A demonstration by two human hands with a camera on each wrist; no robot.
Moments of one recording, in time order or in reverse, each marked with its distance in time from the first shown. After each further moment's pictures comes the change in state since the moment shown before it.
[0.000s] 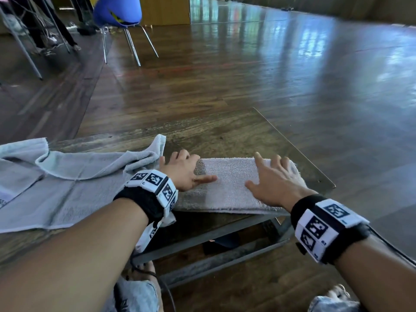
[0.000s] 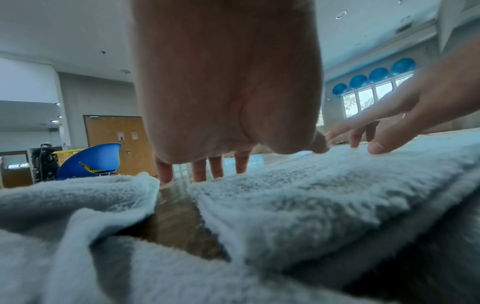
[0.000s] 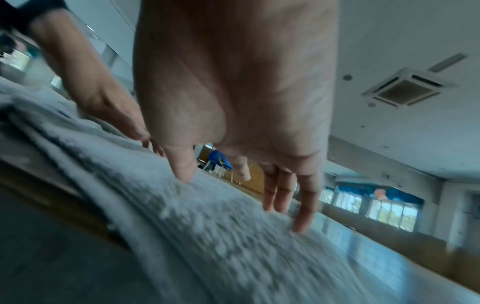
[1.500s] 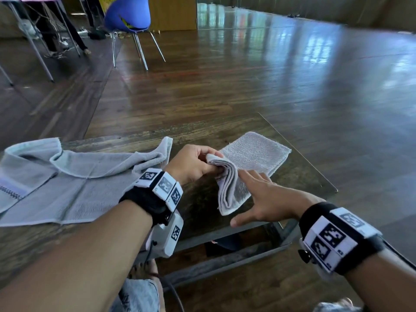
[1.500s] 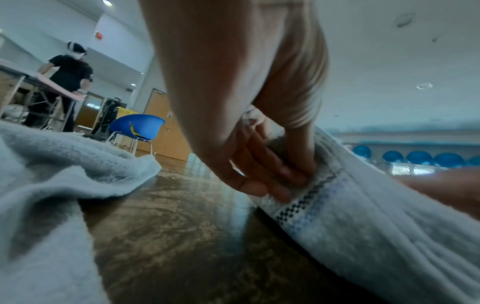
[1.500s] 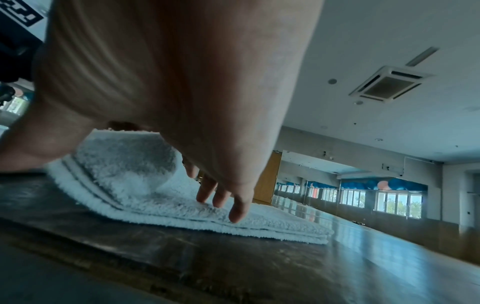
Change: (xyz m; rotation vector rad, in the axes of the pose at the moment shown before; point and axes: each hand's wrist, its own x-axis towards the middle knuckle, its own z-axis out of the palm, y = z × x) left_hand -0.024 0.019 -0.020 -1.032 0.189 0.207; right_hand -0.025 -0.012 -0.008 0.209 -0.214 -0.435
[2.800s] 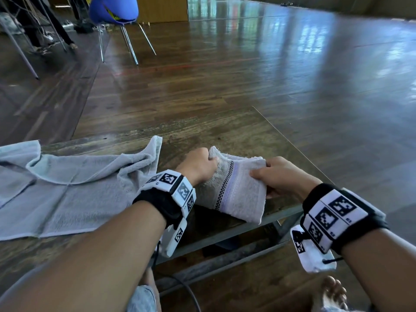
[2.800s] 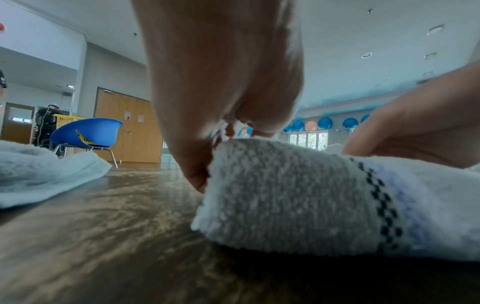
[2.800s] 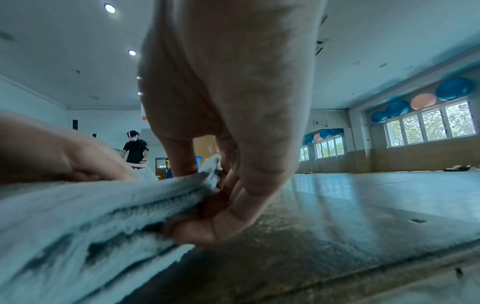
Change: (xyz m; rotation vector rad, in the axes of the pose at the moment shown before) left_hand 0.044 -0.010 0.032 0.569 0.047 -0.182; right_hand 0.034 0.039 -0.016 0.770 0.301 0.471
